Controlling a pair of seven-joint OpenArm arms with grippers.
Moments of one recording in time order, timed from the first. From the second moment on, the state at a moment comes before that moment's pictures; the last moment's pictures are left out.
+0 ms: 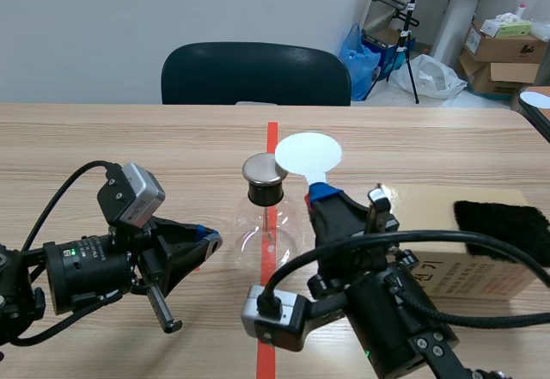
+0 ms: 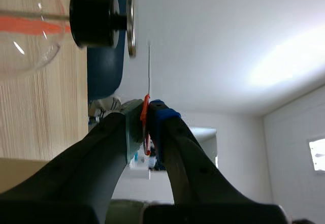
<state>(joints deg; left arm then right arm) 4.5 -26.6 21.1 74.0 -5.0 -37.5 -17.4 -16.3 24.8 -41.5 89.0 -88.6 -30.8 -18.2</state>
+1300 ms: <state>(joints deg) 4.5 -26.6 21.1 74.0 -5.0 -37.5 -17.4 -16.3 24.8 -41.5 89.0 -88.3 -30.8 -8.6</state>
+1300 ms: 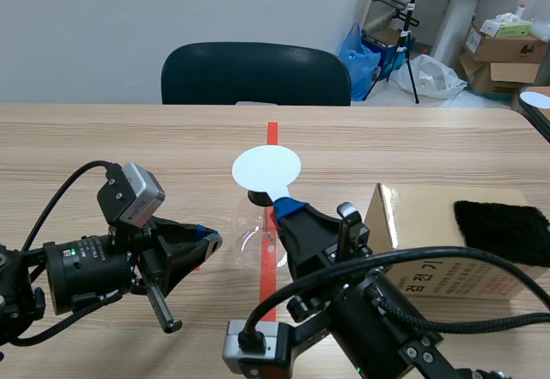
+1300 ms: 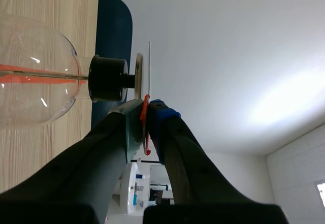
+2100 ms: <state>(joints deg) 4.7 -26.6 21.1 74.0 -5.0 -37.5 -17.4 -16.3 24.8 -41.5 89.0 -88.2 -30.8 -23.6</state>
